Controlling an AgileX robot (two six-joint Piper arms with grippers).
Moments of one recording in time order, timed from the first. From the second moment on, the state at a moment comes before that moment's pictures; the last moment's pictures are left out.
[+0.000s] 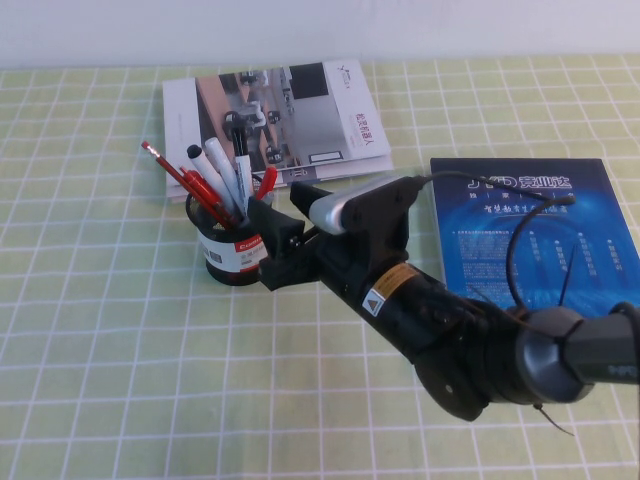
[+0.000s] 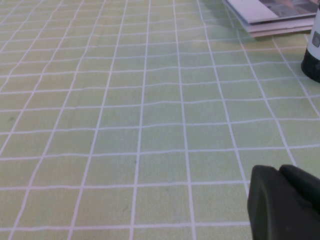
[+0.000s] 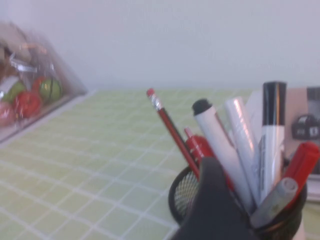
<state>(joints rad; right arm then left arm) 0.82 1.98 -1.00 0.04 -0.96 0.28 0.00 -0.02 0.03 -0.06 0.39 0.16</state>
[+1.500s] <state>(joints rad) 0.82 2.16 -1.16 0.07 -1.03 0.27 0.00 -0.02 0.03 -0.06 0.39 0.16</state>
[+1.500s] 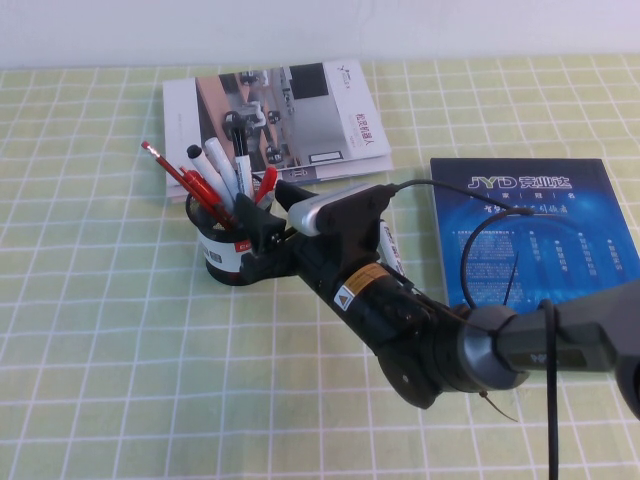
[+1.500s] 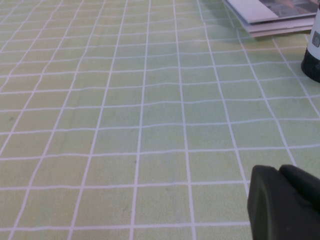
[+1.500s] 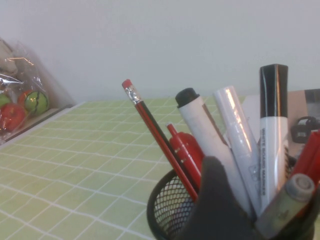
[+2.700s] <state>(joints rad) 0.82 2.16 -1.16 0.07 -1.02 0.27 0.00 -0.02 0.03 -0.06 0.39 0.16</state>
